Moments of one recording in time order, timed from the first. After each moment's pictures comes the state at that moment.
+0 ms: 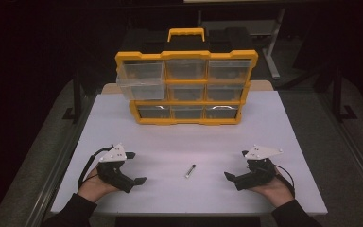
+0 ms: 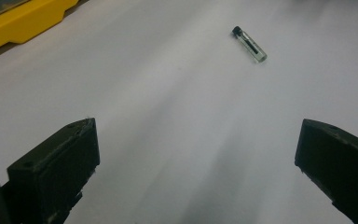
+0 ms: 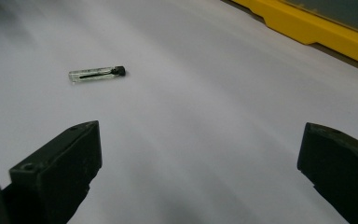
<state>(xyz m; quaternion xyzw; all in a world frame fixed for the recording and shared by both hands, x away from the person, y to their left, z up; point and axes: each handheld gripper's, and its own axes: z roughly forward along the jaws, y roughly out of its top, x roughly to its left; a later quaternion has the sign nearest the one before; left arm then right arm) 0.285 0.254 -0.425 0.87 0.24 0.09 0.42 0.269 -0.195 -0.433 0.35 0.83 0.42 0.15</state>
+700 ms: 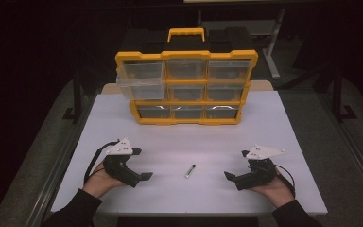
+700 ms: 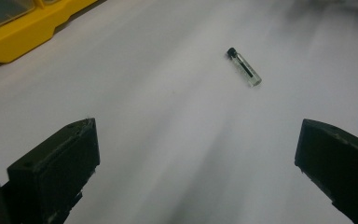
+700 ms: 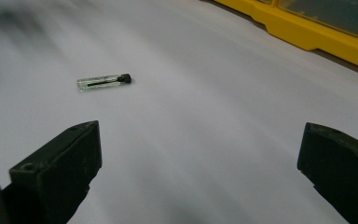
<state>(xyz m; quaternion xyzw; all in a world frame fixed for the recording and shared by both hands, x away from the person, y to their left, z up) 0.297 0.236 -0.417 0.87 0.24 0.07 0.43 0.268 -0.196 -0.431 0.35 0.82 0.43 0.15</state>
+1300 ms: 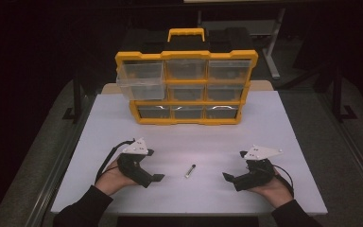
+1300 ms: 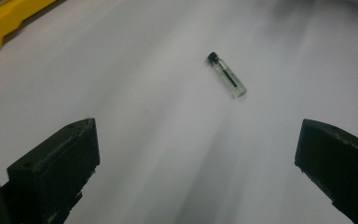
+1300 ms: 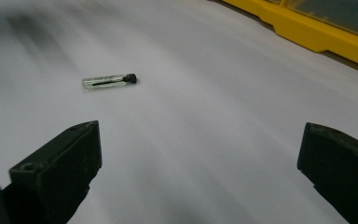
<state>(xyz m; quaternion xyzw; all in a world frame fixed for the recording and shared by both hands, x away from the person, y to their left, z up) 0.303 0.201 -0.420 0.88 0.22 0.05 0.41 0.268 -0.192 -0.432 0.34 0.82 0.43 0.14</state>
